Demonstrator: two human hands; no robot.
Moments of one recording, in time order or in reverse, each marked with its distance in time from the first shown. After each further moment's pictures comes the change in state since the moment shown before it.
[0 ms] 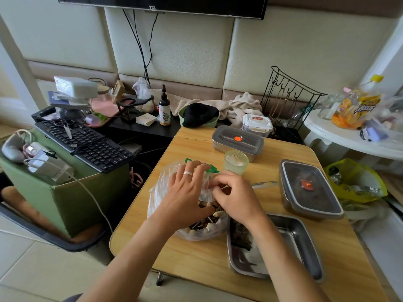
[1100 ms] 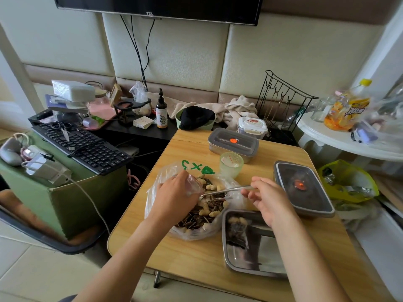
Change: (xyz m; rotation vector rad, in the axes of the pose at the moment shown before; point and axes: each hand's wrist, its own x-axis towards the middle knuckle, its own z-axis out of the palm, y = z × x) left_hand 0.002 0.003 -0.005 -0.197 0.033 -0.362; right_hand -0.008 0.031 -0.051 0.721 0.379 0.826
